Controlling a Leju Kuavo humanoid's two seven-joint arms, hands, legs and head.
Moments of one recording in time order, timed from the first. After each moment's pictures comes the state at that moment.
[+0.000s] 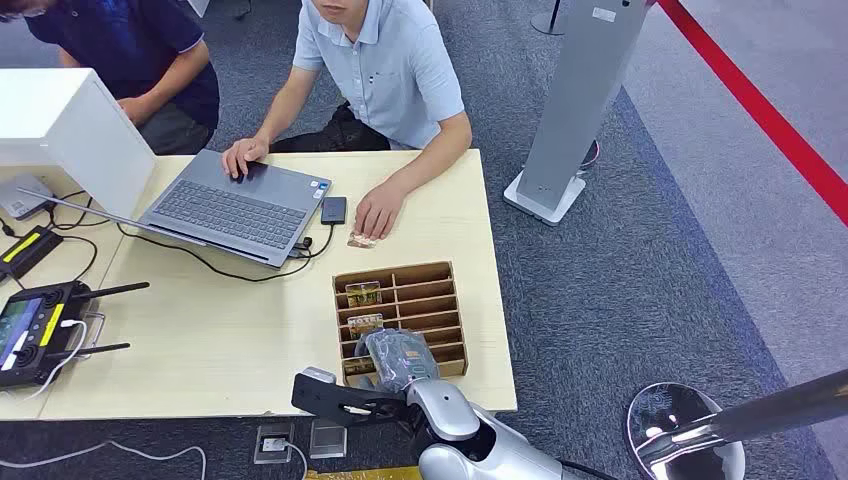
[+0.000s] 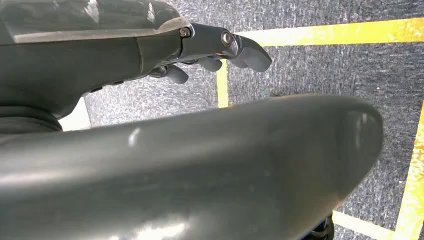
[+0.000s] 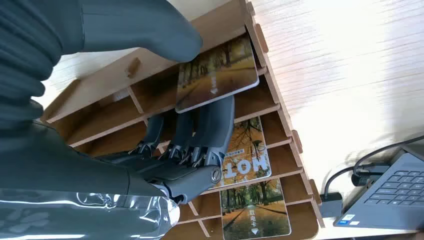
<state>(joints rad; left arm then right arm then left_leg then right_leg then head) -0.11 0.10 -1.26 -0.19 1.37 0.21 0.10 -0.43 0.04 1.07 -1.30 0.71 0.03 0.67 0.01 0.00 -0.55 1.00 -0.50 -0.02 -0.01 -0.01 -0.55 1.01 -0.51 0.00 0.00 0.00</state>
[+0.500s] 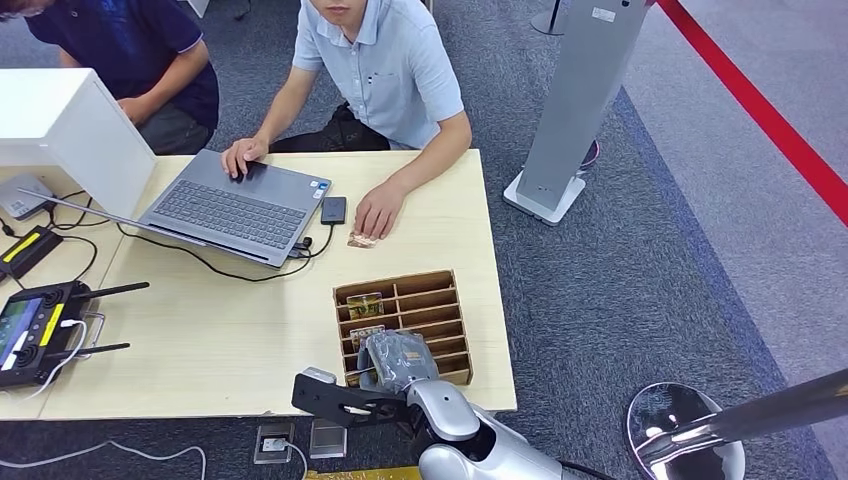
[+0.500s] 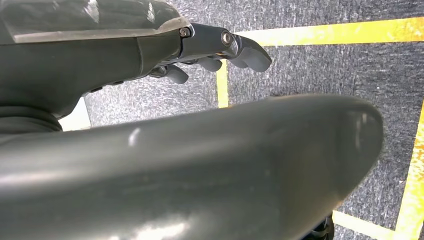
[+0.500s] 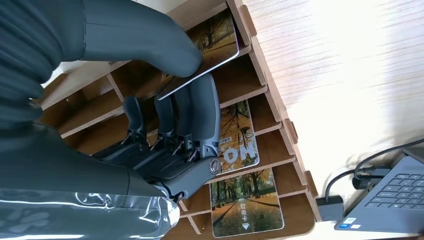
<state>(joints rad) -0.11 0.10 -1.26 -0.19 1.37 0.21 0.10 -0.43 0.04 1.07 -1.30 0.71 0.03 0.67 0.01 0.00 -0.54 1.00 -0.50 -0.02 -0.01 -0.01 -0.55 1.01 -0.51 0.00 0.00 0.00</state>
